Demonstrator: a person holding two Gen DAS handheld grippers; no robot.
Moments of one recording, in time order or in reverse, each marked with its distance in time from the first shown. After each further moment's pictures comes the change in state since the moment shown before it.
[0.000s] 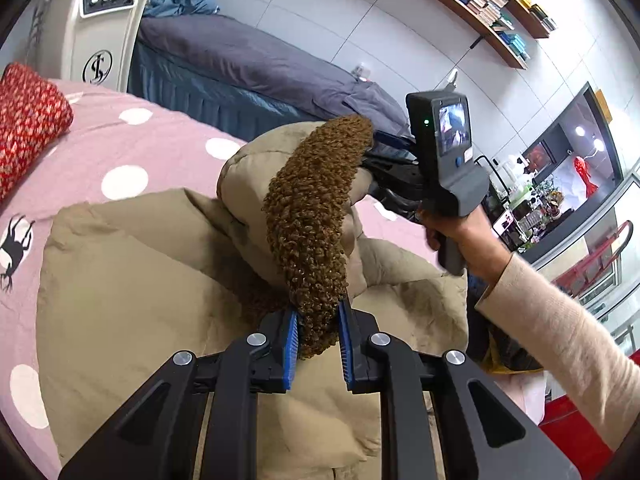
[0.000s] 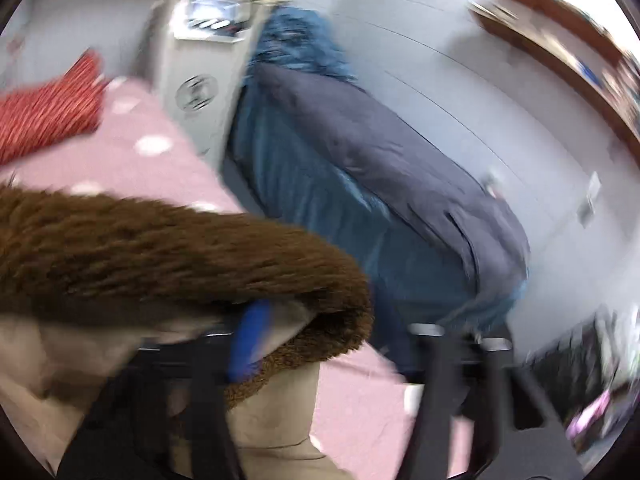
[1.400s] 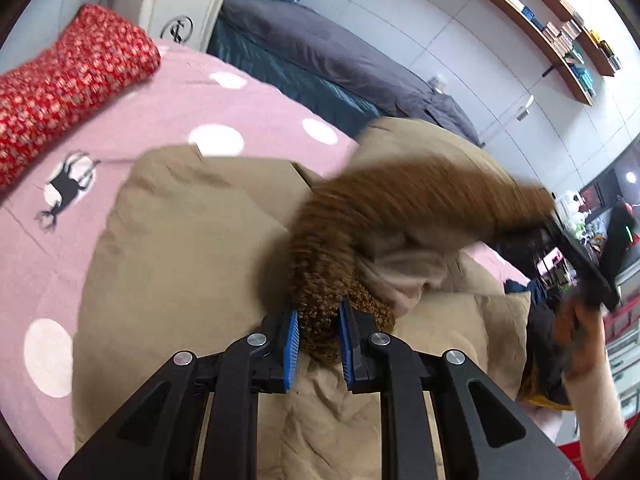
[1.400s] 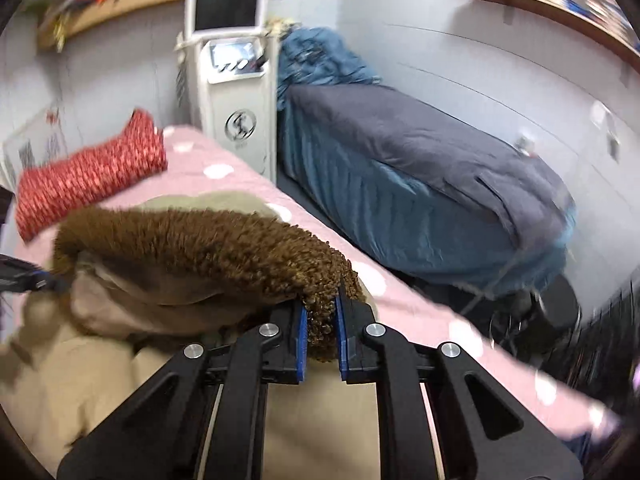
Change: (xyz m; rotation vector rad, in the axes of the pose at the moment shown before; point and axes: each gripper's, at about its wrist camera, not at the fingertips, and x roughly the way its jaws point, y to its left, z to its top) left arm 0.002 0.069 -0.013 -0.184 -0.018 0.180; right arm -0.121 -0.068 -0.095 0.359 -0.071 0.244
